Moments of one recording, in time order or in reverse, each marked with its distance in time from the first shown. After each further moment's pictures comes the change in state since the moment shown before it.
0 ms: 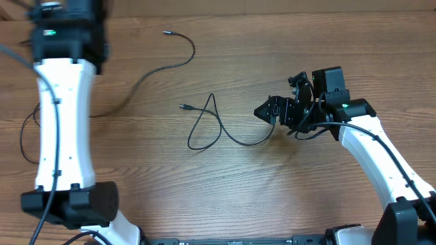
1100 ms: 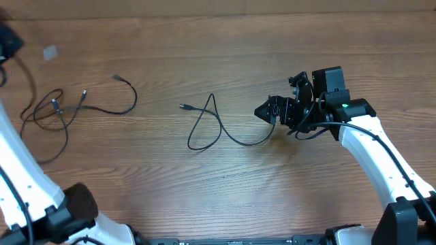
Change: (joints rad) left arm 0.398 -0.025 0.240 0.148 0.981 0.145; right arm 0.000 0.000 0.000 0.000 0.011 0.001
